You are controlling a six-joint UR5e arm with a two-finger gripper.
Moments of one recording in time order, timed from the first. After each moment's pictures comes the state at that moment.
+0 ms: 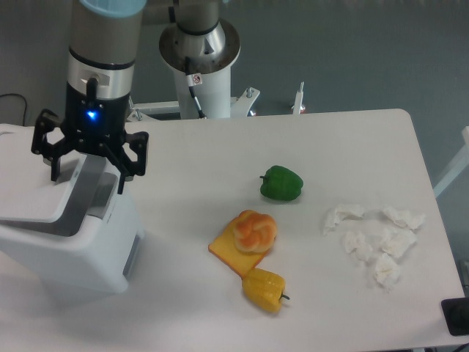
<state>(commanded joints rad) 2.16 -1.73 -1.43 -1.20 1.23 0.14</state>
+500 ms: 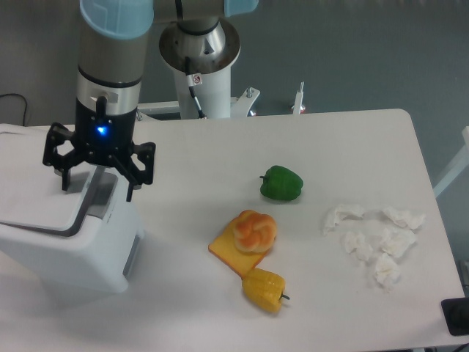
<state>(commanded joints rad) 2.16 -1.76 -1.47 -1.16 1.27 0.14</state>
